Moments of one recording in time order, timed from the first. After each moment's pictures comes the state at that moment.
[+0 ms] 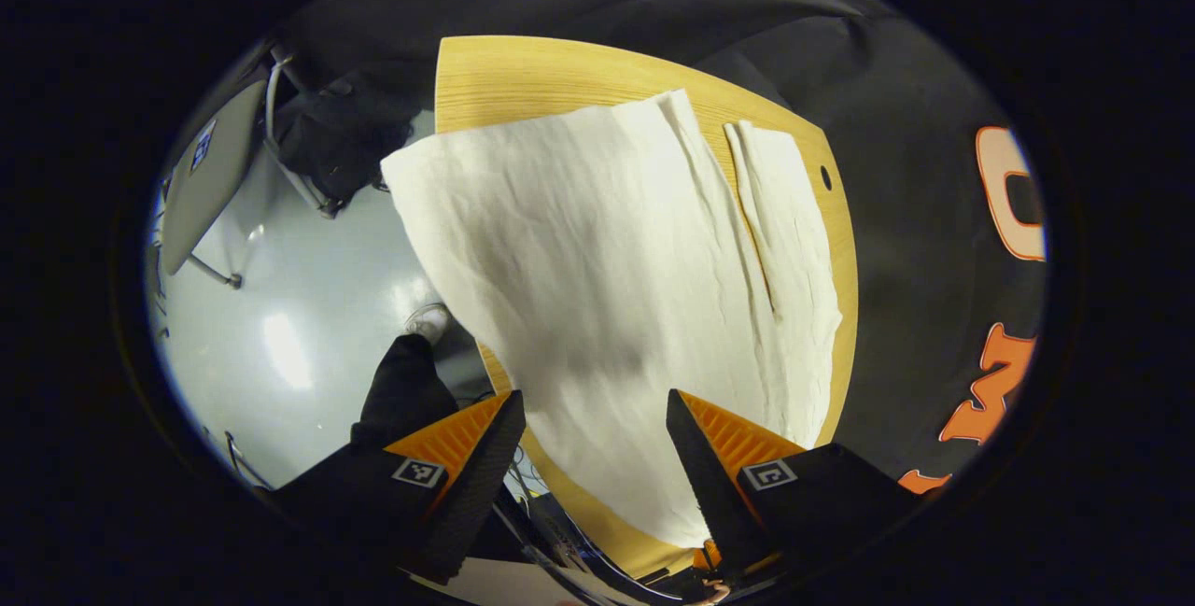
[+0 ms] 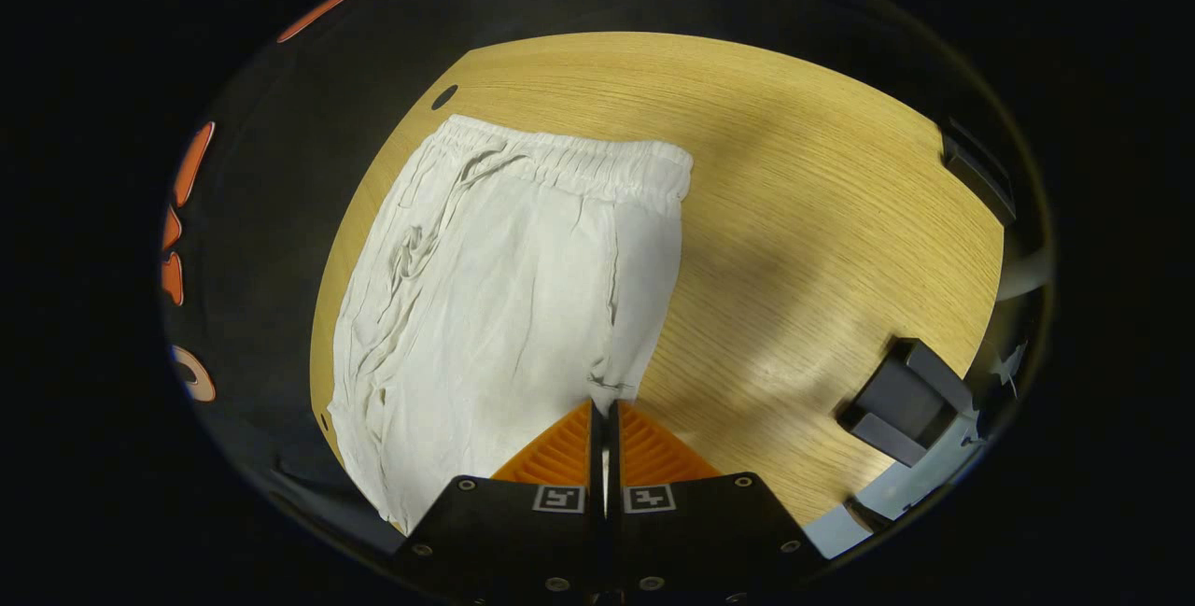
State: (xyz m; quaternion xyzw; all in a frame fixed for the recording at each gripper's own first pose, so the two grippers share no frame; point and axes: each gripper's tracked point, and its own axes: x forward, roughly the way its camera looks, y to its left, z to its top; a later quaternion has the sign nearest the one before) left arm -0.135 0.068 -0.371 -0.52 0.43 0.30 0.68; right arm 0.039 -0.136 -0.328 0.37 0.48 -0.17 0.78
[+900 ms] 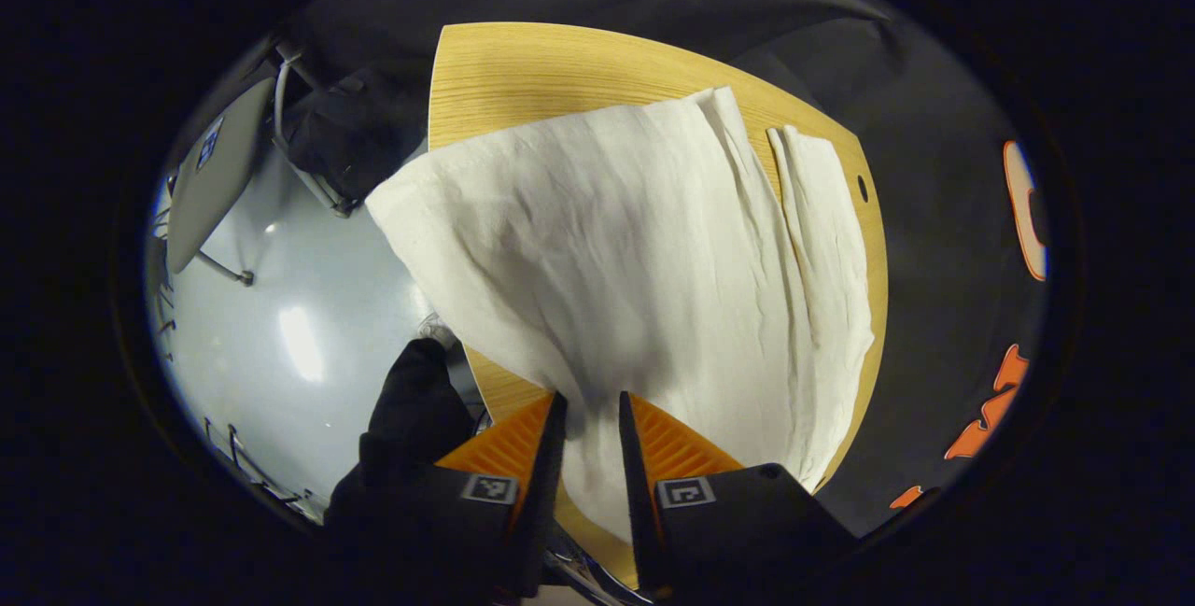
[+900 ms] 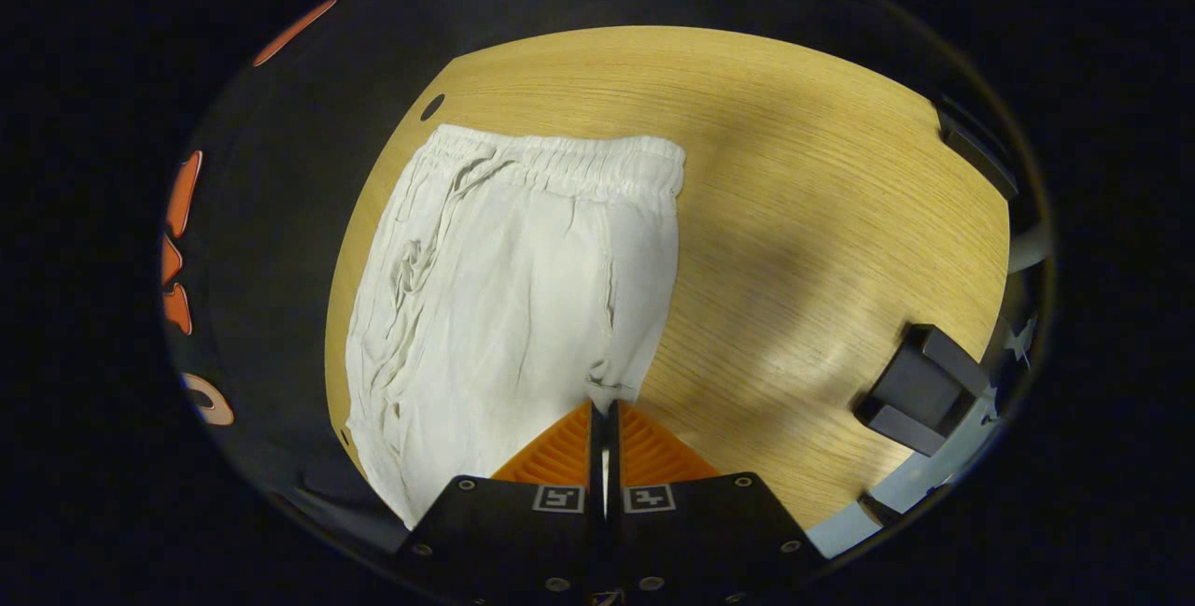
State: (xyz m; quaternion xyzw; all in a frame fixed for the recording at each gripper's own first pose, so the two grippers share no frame) left arm -0.125 0.089 -0.402 -0.50 0.45 0.33 0.66; right arm 0.045 -0.133 -0.329 0.41 0.47 -0.17 0.77
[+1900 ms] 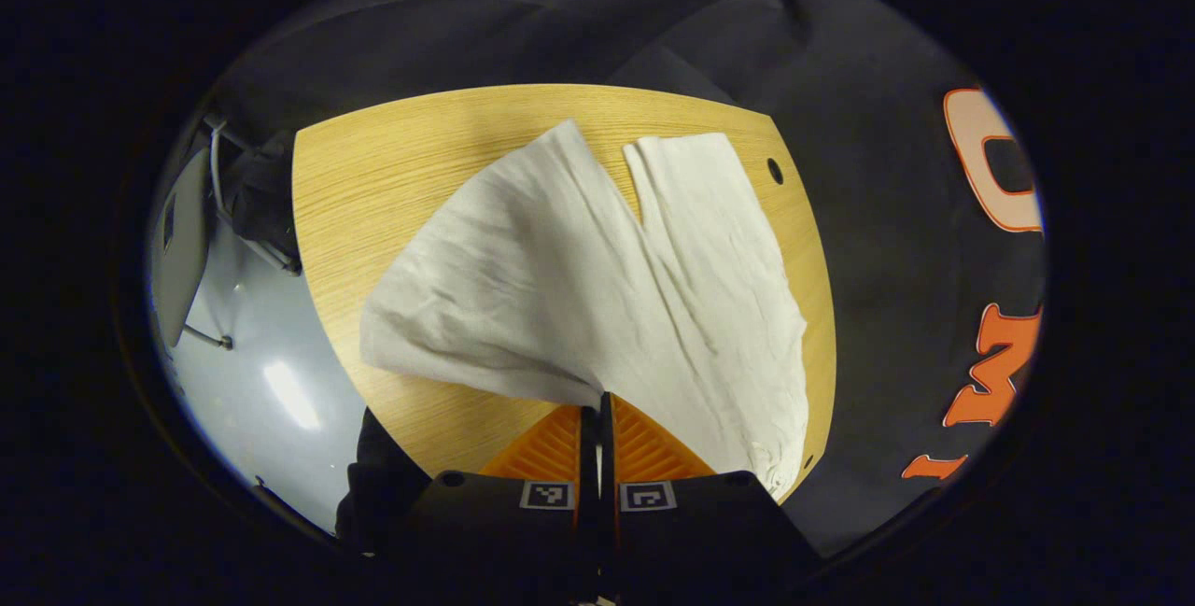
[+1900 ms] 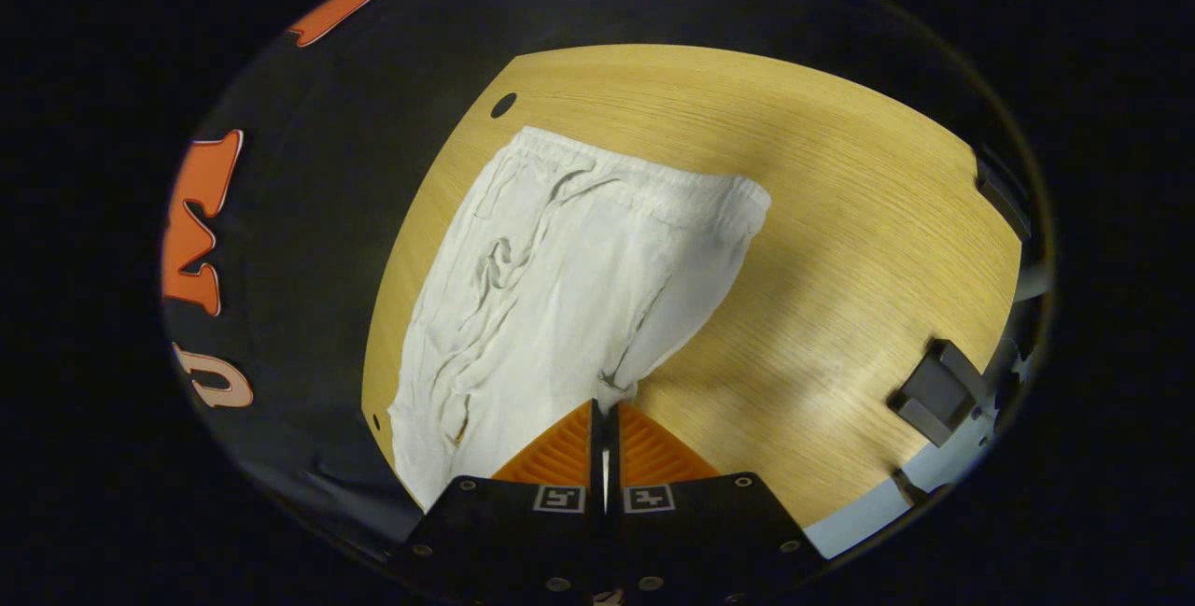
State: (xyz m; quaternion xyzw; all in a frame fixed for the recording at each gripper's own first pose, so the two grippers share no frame) left arm -0.027 0.091 -0.313 -0.47 0.42 0.24 0.74; right arm 0.077 -0.102 -0.260 0.41 0.45 -0.11 0.79
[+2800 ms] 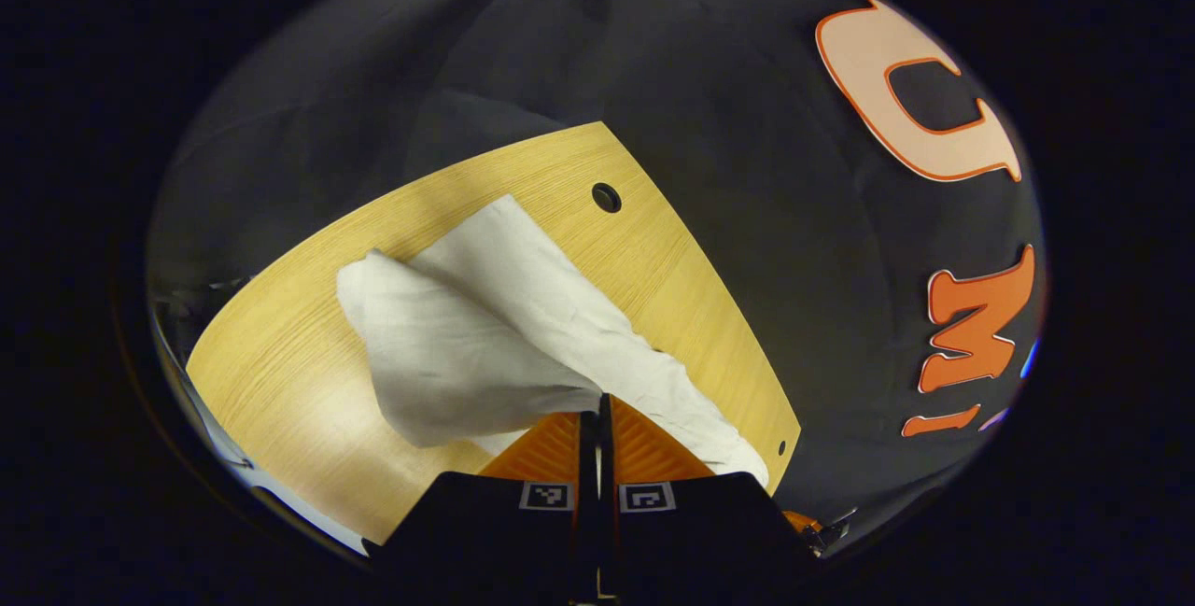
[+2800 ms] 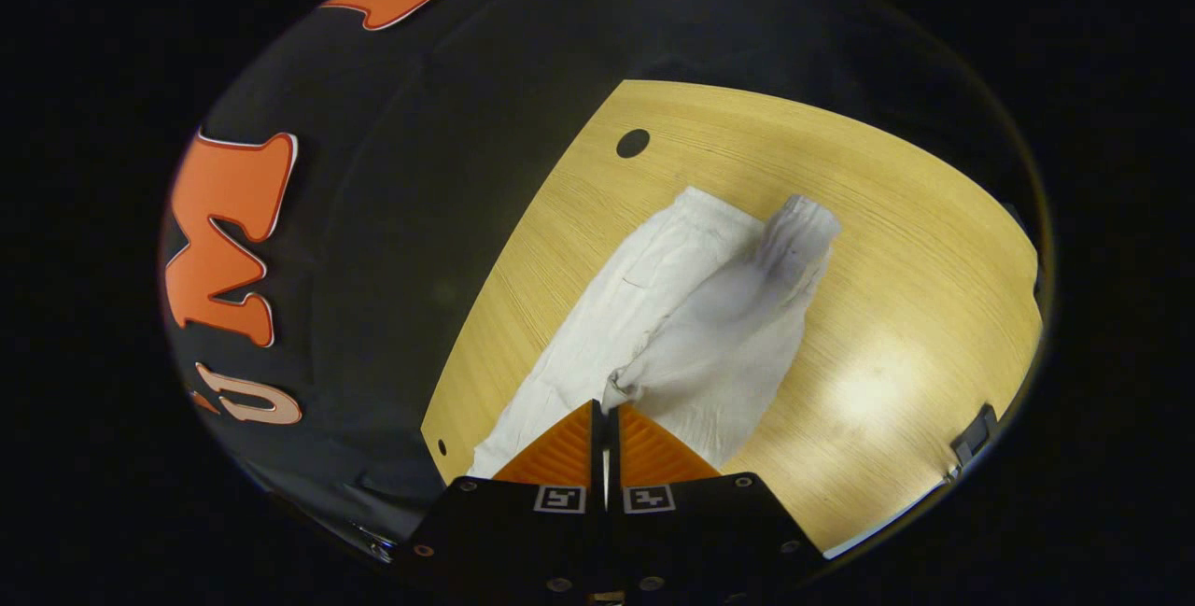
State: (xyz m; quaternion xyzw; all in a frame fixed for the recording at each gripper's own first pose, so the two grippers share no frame) left arm 0.187 0.098 -0.232 -0.38 0.41 0.11 0.82; right arm 0.212 -0.066 -0.168 0.40 0.40 -0.06 0.82
